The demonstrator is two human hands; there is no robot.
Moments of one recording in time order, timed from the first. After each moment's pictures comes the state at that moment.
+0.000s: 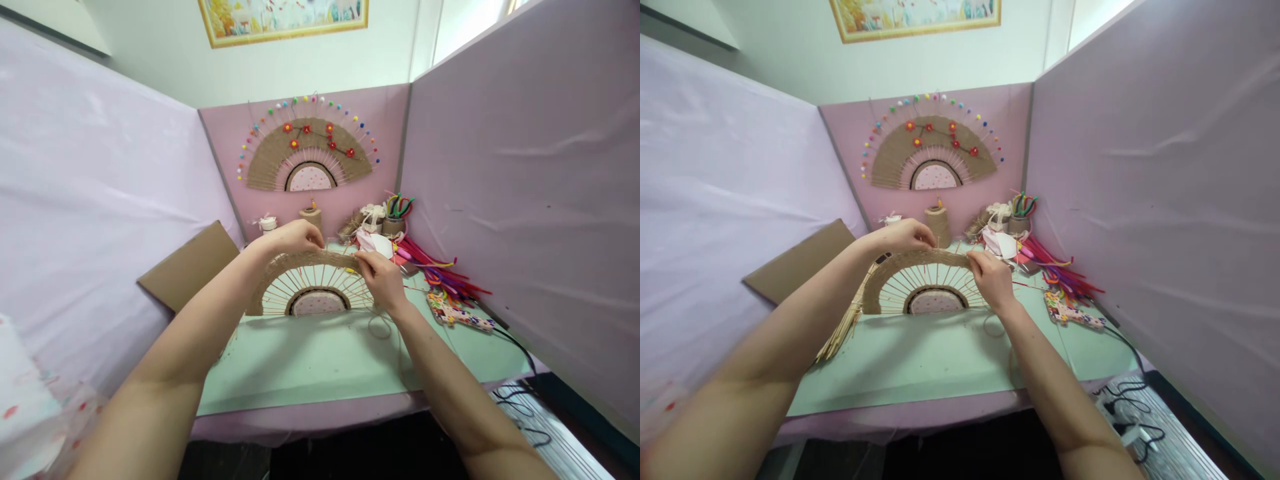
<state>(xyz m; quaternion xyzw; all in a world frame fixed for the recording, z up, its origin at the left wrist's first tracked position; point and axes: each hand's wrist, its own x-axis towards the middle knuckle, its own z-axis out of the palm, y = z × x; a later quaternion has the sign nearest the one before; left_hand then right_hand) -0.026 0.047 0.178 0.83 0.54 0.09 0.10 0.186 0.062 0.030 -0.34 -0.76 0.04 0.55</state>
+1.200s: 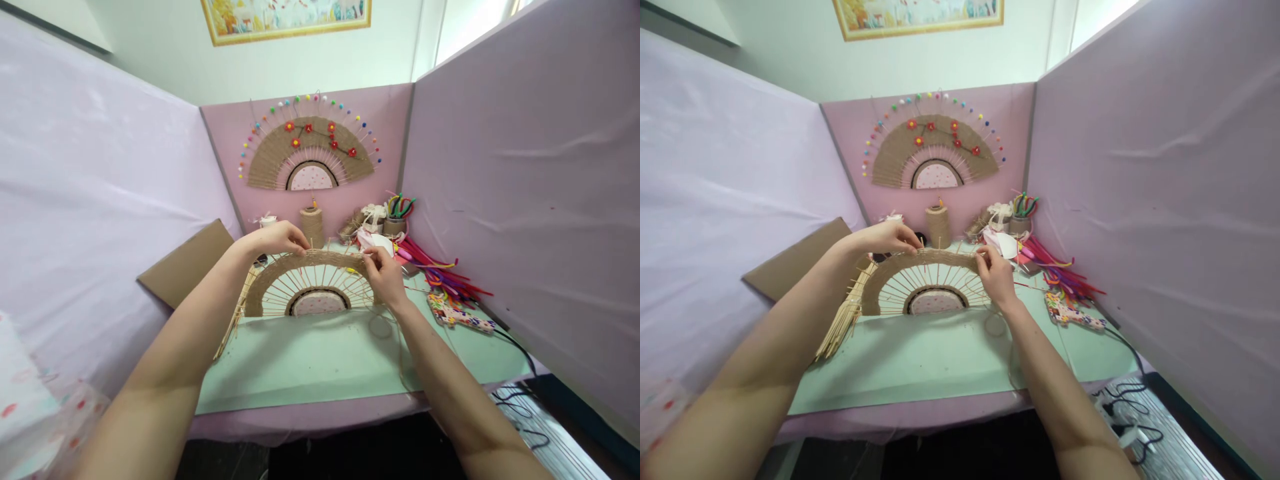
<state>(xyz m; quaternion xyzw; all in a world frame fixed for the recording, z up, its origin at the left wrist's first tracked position) -0.070 0.041 0.177 0.81 0.55 0.10 0.17 0.187 0.078 0.017 -0.38 -0.70 0.16 0.59</state>
